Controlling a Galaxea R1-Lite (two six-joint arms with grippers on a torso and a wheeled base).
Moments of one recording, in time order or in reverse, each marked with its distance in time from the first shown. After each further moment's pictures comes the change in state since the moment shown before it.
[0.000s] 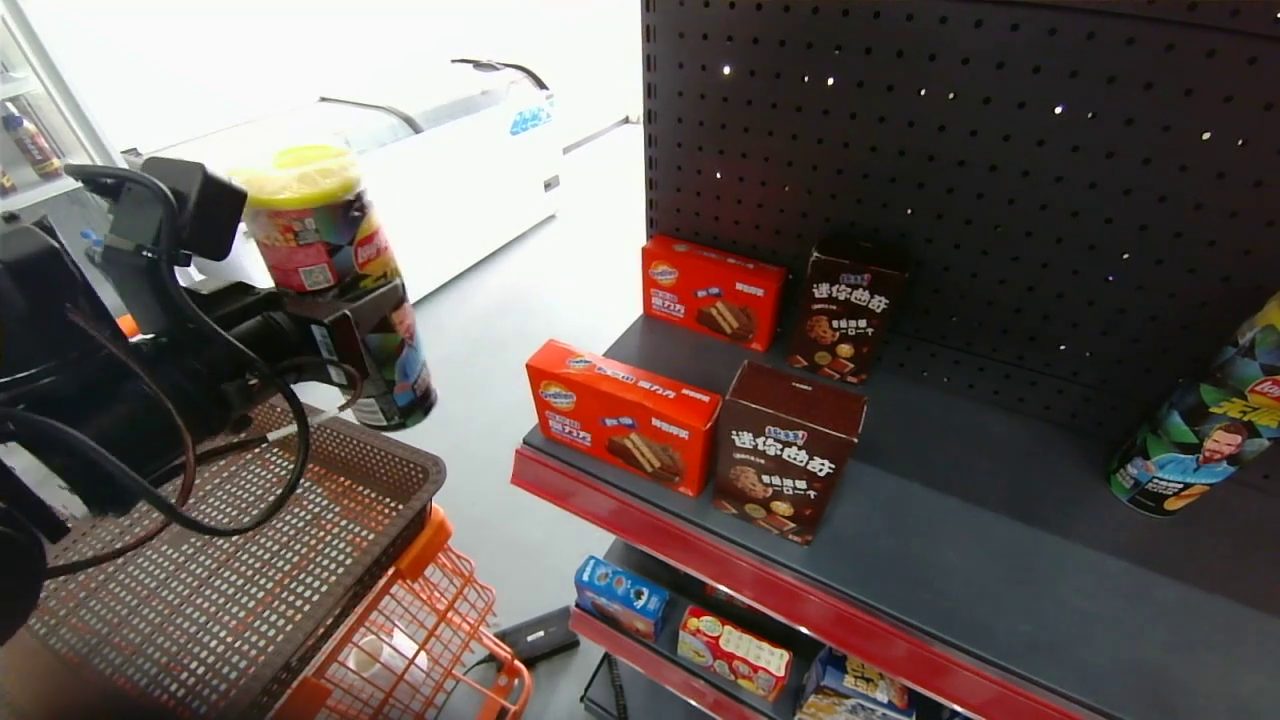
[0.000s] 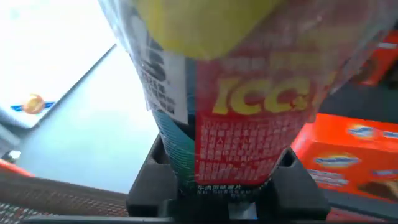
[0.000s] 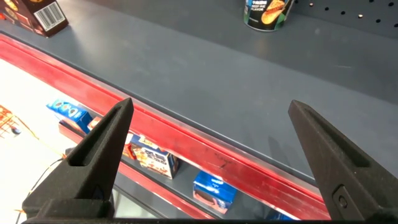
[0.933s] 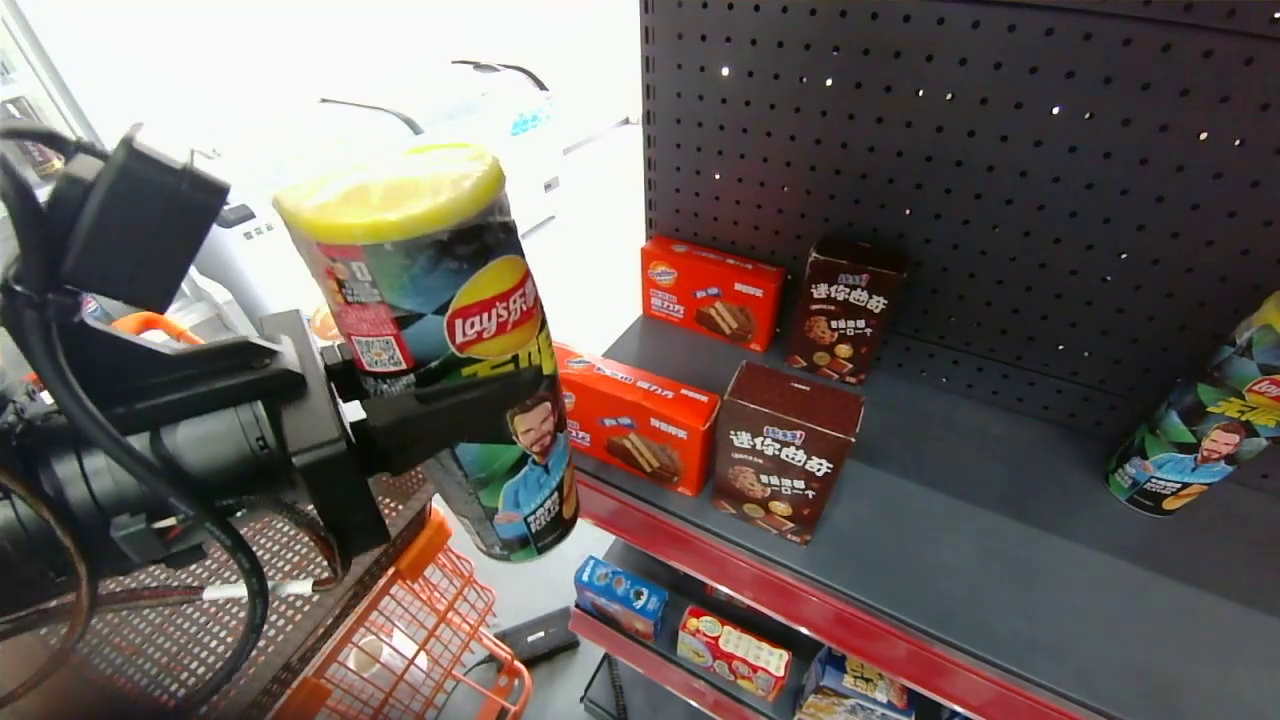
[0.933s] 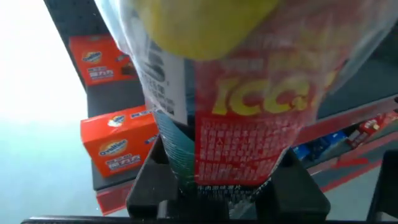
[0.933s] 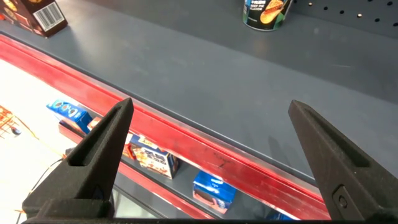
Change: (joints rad) left arm -0.343 -0.222 0.011 0.279 -0.274 -0.021; right arm 0.001 0.000 0.000 0.000 0.000 0.000
